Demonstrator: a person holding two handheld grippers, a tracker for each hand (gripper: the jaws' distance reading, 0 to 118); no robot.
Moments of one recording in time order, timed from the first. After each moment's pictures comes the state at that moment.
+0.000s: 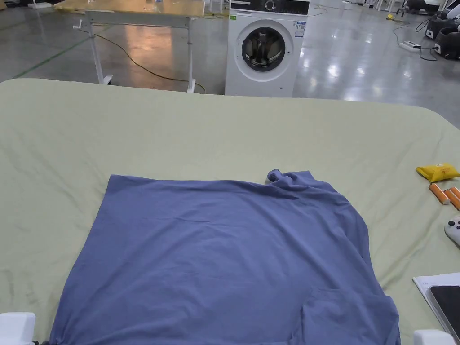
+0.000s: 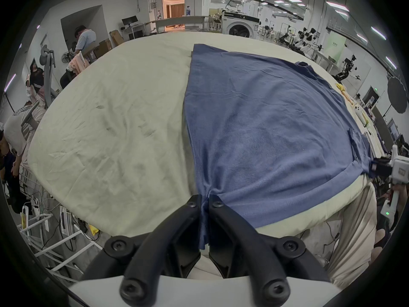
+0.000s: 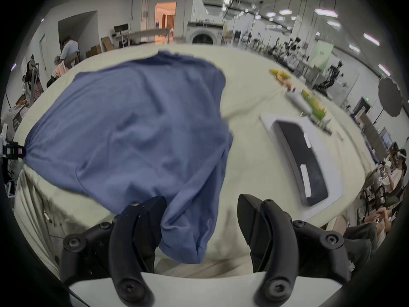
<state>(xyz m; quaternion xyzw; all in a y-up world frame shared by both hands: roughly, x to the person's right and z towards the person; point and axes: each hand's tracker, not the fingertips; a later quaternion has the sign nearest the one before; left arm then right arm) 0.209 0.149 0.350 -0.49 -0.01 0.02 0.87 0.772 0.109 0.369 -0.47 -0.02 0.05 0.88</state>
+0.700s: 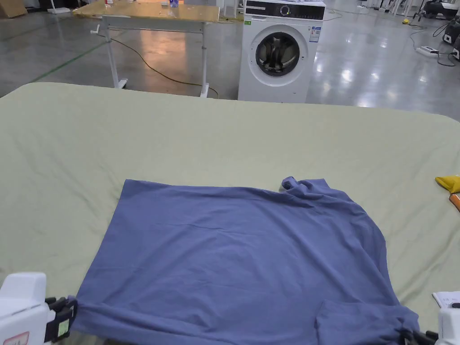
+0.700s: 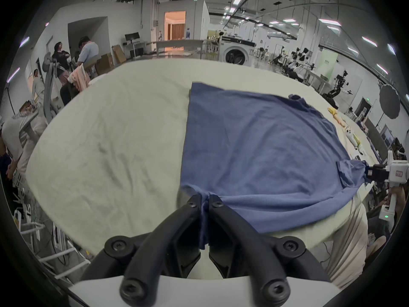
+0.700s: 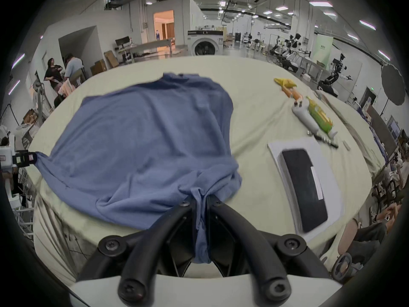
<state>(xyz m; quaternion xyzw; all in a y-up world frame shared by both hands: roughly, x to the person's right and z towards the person) 0.197 0.190 0.311 -0.41 -0.02 0.04 0.91 0.769 0.172 0.331 -0.42 0.00 0.01 0.91</state>
